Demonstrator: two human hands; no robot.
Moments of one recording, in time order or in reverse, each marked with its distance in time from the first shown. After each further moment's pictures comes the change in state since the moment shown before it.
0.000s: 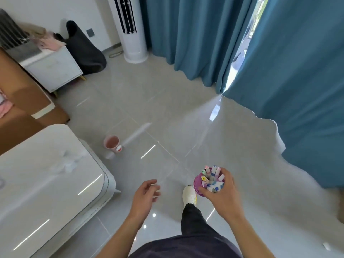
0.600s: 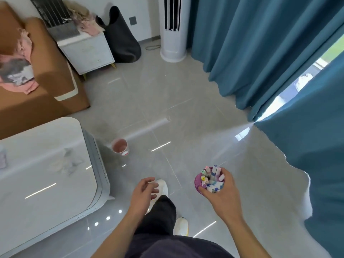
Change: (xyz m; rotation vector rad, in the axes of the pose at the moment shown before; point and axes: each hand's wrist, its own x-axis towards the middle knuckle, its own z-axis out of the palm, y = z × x) left_hand 0.179 0.151 0.055 -0.247 0.265 -0.100; right_hand 0.294 -0.097 0.020 -0.150 -0.233 -0.149
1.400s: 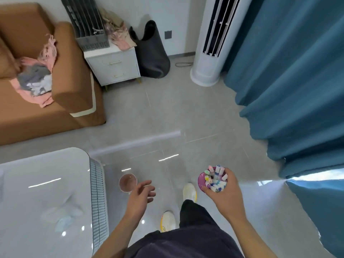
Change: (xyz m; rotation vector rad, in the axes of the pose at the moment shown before) left_hand 0.306 0.223 -0.058 -0.168 0.168 -0.058; right_hand 0.363 -0.221 0.127 -0.038 -0.155 -0.103
